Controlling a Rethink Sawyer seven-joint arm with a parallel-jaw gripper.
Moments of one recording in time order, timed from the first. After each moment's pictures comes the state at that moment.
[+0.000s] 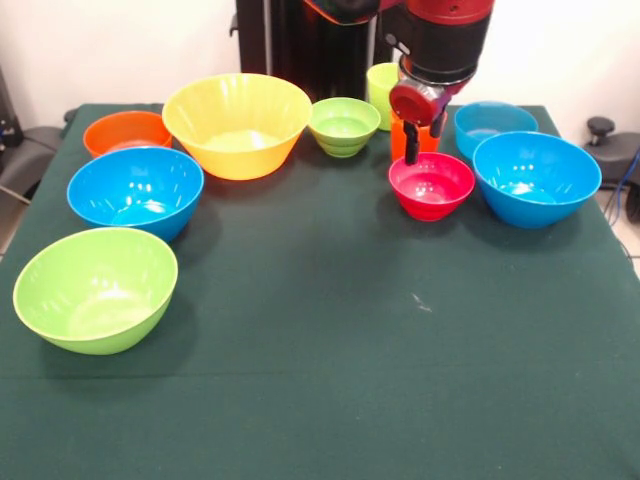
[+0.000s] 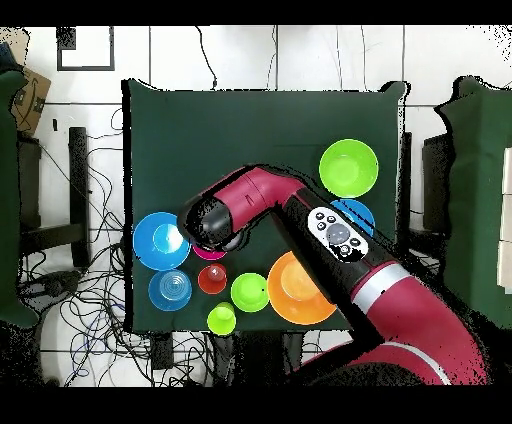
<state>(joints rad) -0.64 -0.57 0.87 1.80 -0.79 0.98 1.44</state>
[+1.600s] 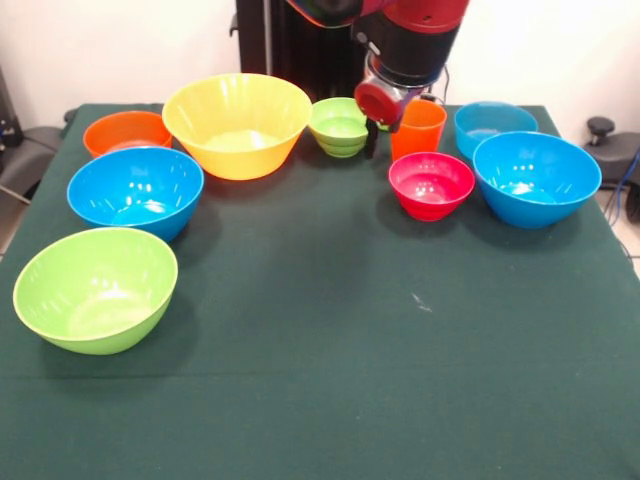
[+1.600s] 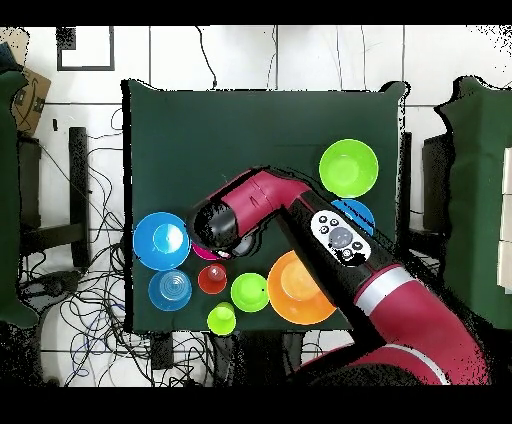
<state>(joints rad) -0.63 -0.57 0.83 1.80 -0.86 1.10 1.44</state>
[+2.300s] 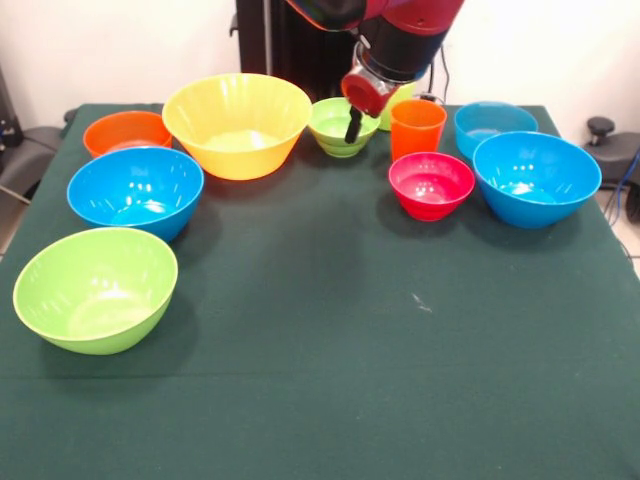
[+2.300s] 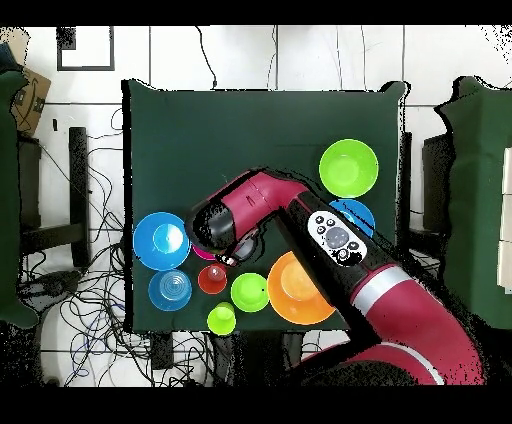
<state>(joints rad) -0.62 -0.57 0.82 1.79 -0.87 1.20 1.44</state>
